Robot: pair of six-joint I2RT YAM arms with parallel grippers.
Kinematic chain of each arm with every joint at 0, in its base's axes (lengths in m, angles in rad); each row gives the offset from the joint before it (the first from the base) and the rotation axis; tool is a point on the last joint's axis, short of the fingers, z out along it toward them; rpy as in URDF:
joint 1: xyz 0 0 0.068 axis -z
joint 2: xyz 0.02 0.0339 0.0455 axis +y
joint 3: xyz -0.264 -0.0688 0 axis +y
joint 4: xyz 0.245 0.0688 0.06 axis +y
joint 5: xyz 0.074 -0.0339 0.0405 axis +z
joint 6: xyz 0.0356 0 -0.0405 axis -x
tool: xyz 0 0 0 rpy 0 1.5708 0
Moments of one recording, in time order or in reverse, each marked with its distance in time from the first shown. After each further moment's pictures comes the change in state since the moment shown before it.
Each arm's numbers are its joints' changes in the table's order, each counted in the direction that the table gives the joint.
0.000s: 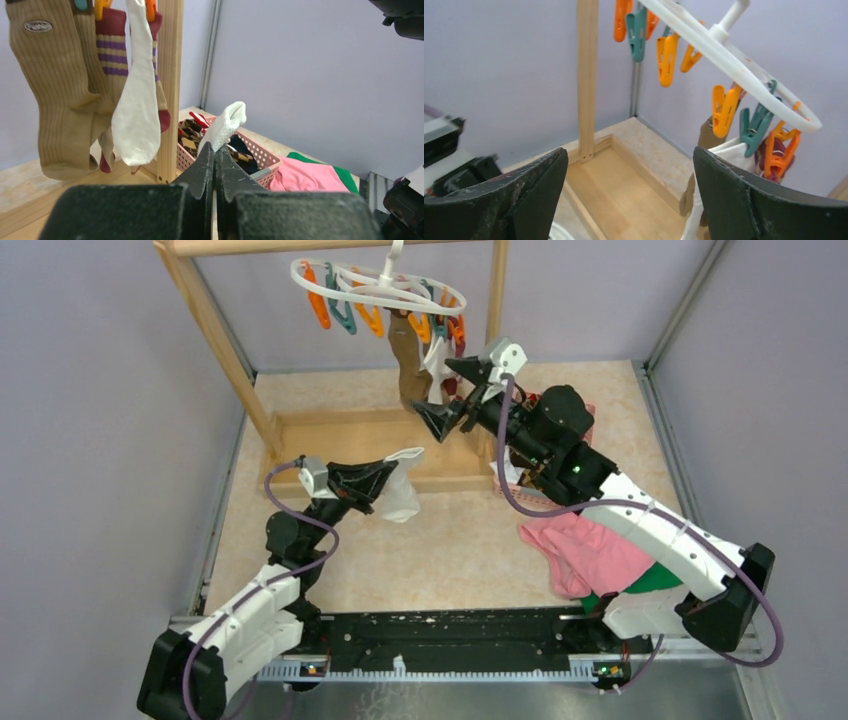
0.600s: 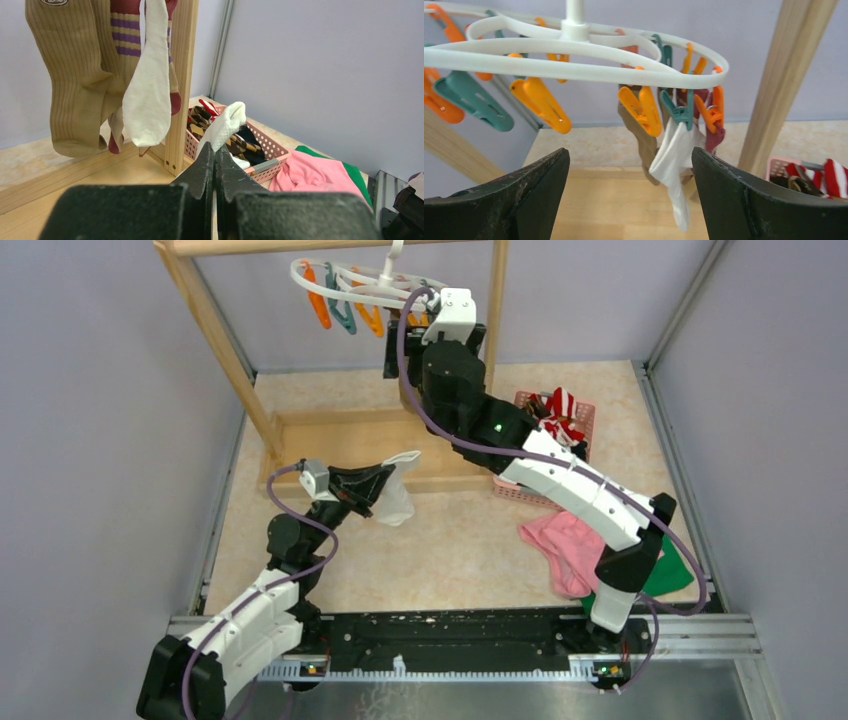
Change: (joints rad) left arm -0.003 -0.055 0.038 0.060 0.048 -0.019; right arm -0.230 0.494 -0.770 0.483 -1.023 -0.261
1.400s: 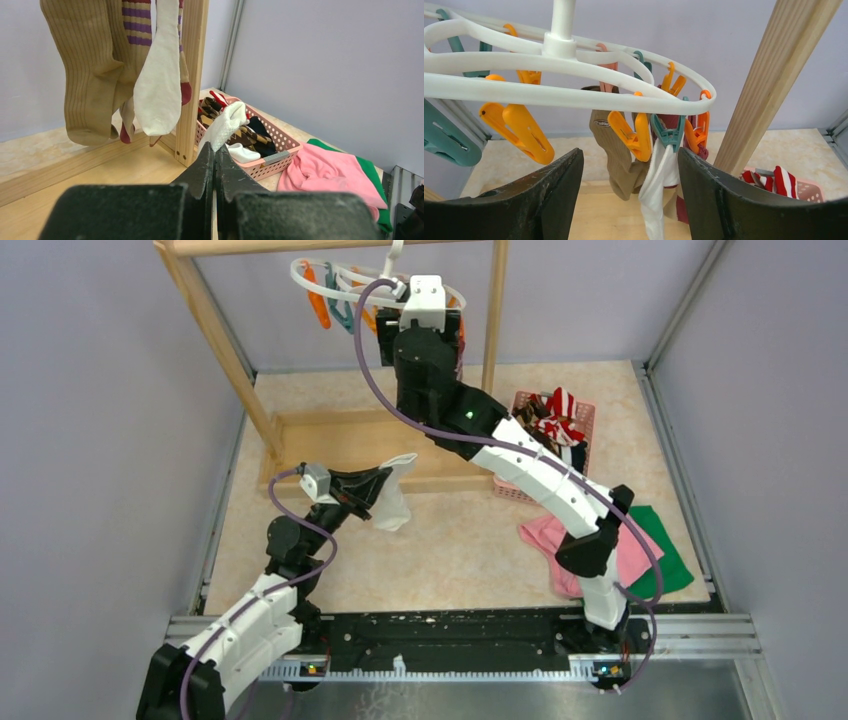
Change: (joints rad) left arm -0.003 -0.045 0.021 0.069 0.021 -0.042; right arm -0.005 0.227 -0.327 0.071 -0.179 0.197
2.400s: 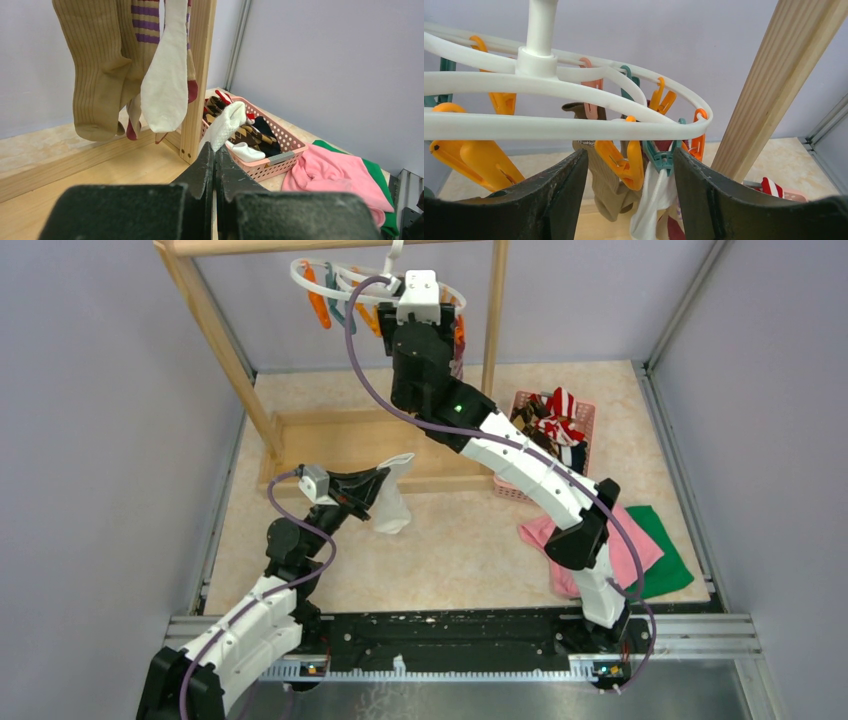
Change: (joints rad) left arm 0.000 -0.021 0.015 0.014 0.031 -0.008; right arm 0.048 0.072 -0.026 -0.124 -0.021 0.115
